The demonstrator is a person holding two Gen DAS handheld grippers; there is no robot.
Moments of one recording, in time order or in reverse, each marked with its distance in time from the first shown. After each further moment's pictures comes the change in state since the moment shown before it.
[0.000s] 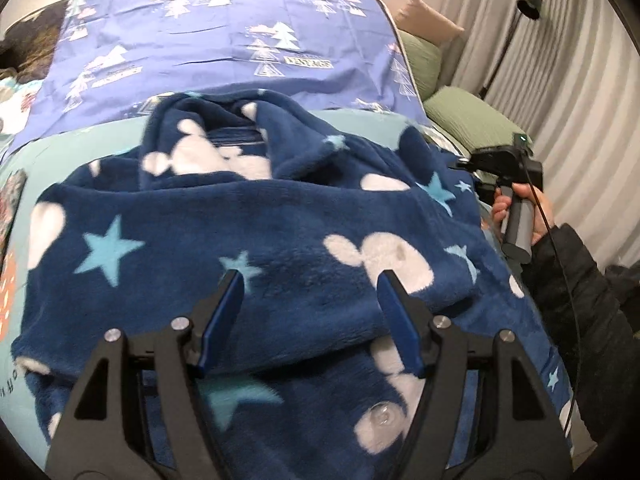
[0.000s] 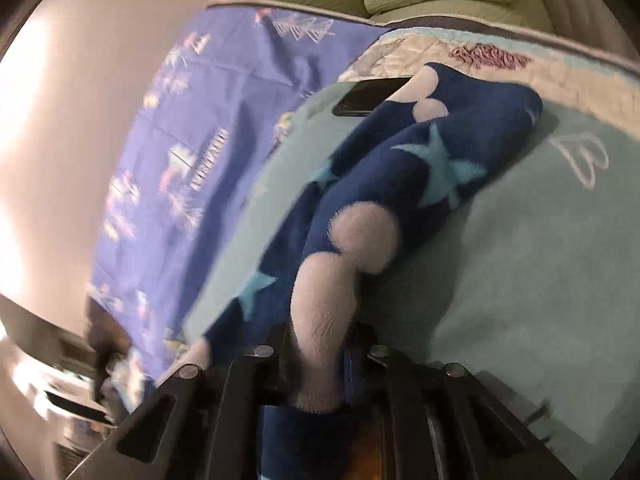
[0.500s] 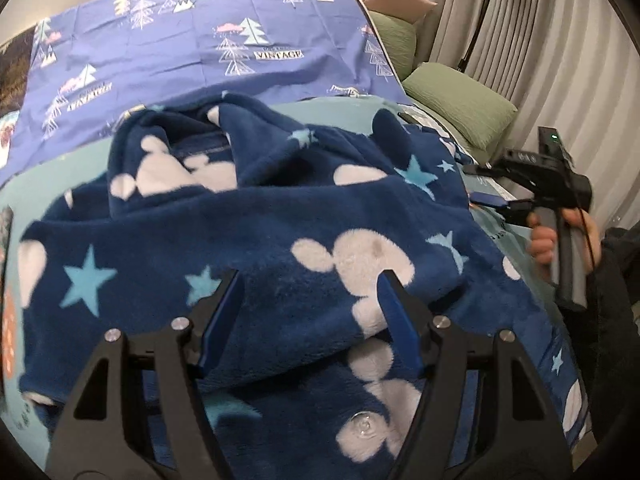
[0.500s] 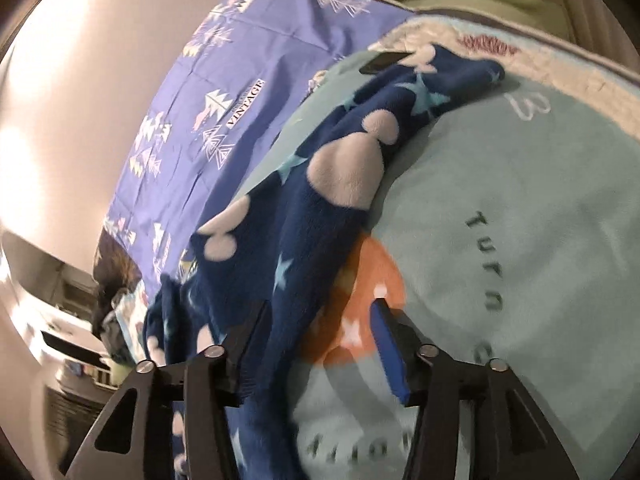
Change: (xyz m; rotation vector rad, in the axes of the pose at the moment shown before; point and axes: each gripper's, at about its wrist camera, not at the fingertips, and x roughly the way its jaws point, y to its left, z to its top) left arm 0.016 -0.024 0.008 0.125 0.053 -0.026; right arm -0.059 -0.012 -0.059 -0.085 0.155 0.067
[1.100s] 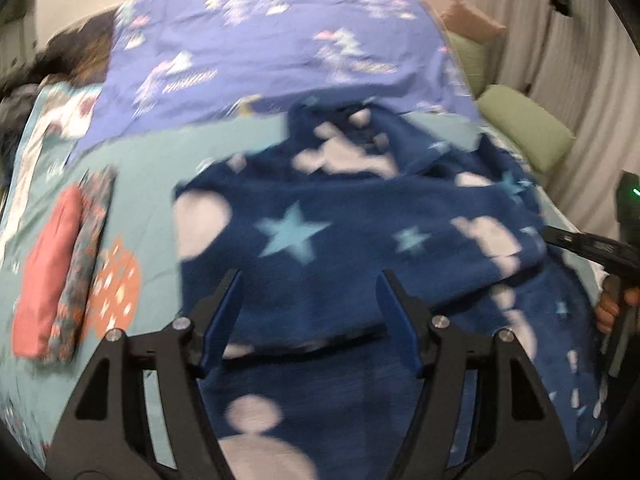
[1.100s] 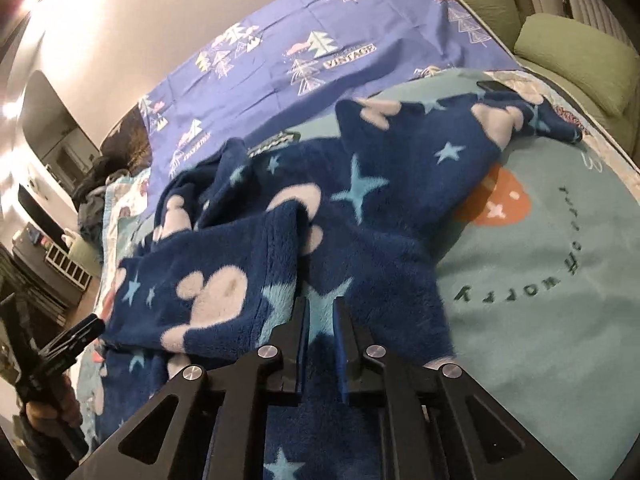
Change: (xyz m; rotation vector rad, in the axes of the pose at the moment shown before) left arm -0.073 0.091 -0.026 -0.067 -0.056 0.197; right arm -0.019 0.100 -0.130 -0.479 0.023 -0.114
